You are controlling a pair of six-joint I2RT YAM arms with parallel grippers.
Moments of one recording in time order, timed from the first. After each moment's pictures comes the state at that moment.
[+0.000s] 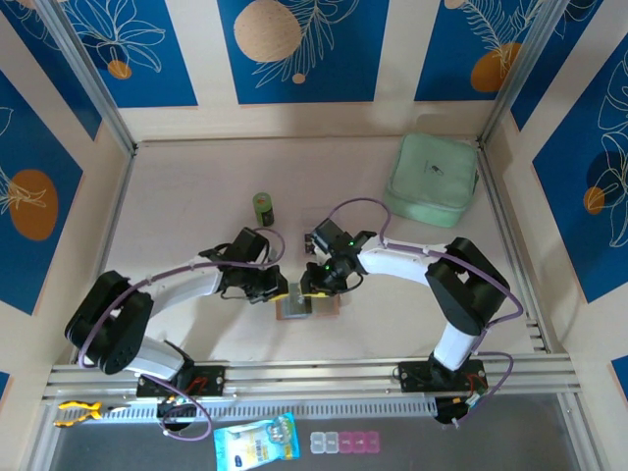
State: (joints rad) left arm -0.63 1.44 0.71 -0.38 0.47 -0.86; right arm 0.79 1.71 1.00 -0.50 -0.43 0.75
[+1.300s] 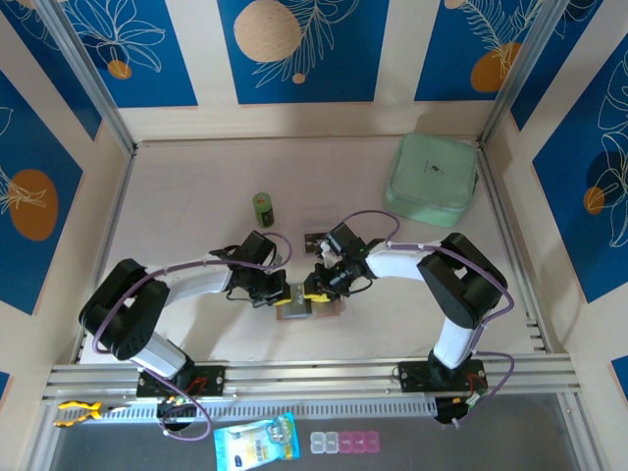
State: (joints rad) left arm -0.65 1.54 0.72 -0.35 0.48 -0.86; right arm 0.71 1.75 0.86 -0.25 -0.65 0.82
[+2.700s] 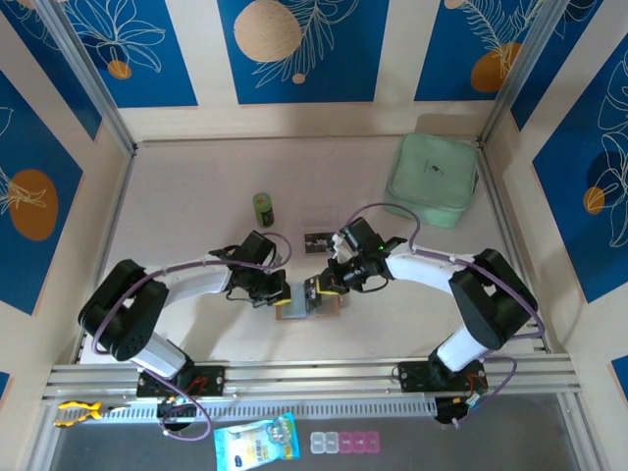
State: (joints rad) left arm -0.65 1.53 0.72 -0.35 0.48 -0.86; right arm 0.64 1.55 0.80 -0.36 -0.64 0.67
